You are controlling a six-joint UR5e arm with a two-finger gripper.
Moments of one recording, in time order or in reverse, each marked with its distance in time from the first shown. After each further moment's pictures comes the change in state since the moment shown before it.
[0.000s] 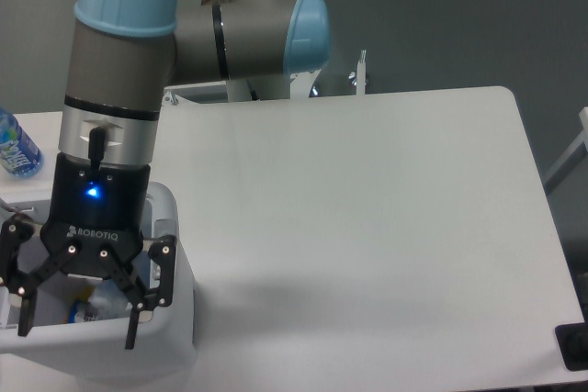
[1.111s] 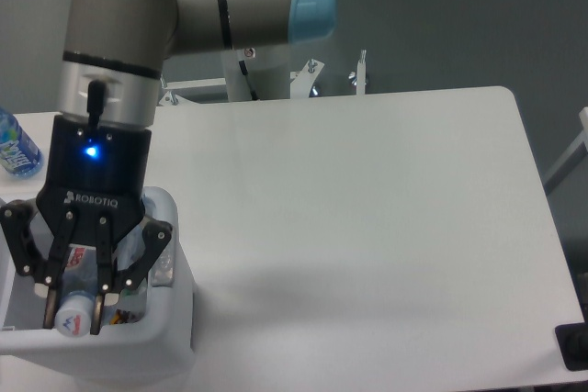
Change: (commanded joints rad) arm -0.003 0.012 -0.011 0.002 -0.006 0.000
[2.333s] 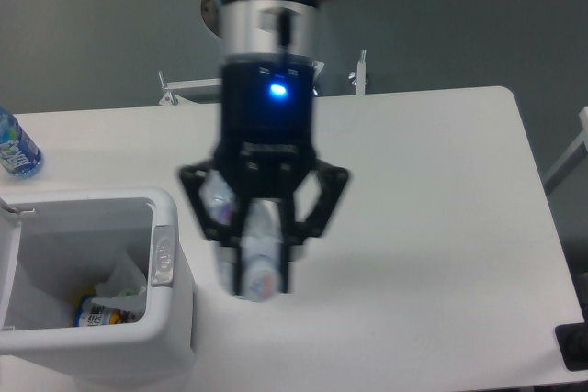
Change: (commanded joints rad) arm 0.111 0.086 0.006 0.000 -0.003 -0.006
